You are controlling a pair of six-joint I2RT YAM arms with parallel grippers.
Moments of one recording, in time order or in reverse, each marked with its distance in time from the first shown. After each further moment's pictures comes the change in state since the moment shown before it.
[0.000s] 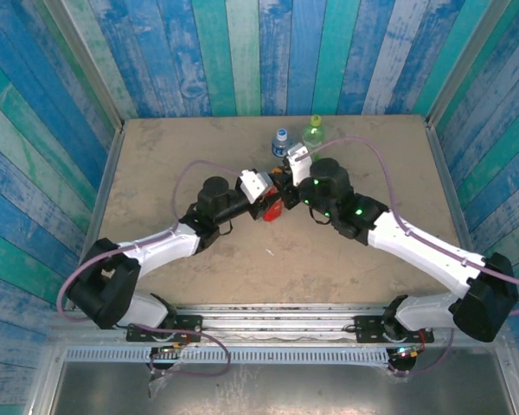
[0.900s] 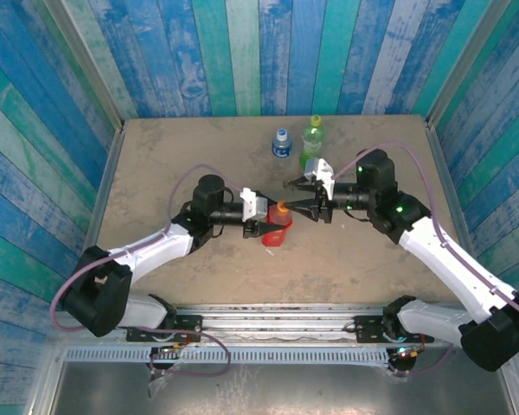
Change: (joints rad) left arm 0.052 -0.083 -0.001 -0.187 0.686 0.190; right arm -0.279 -0.186 -0.035 -0.203 -0.974 -0.493
